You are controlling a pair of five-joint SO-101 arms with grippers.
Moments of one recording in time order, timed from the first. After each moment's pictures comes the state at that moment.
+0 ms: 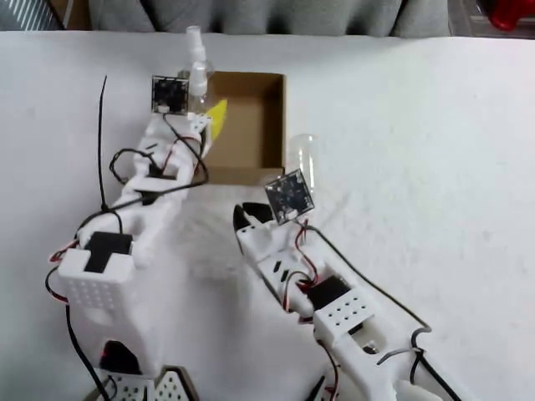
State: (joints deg) left arm 0.0 24.4 28.6 -25.4 1.5; right arm -35.3 -43.0 77.2 2.0 -4.1
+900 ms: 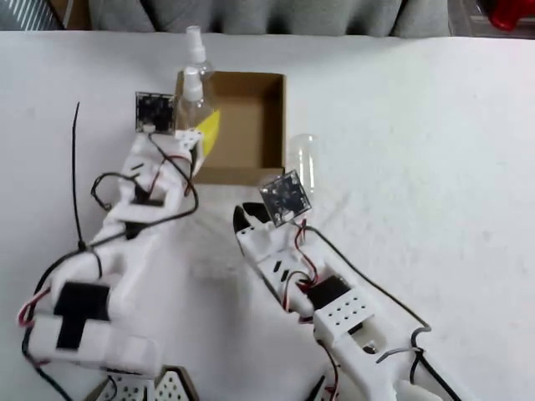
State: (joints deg) left arm -0.3 -1.2 52.0 -25.4 1.5; right arm -35.2 -42.9 77.2 2.0 -0.9
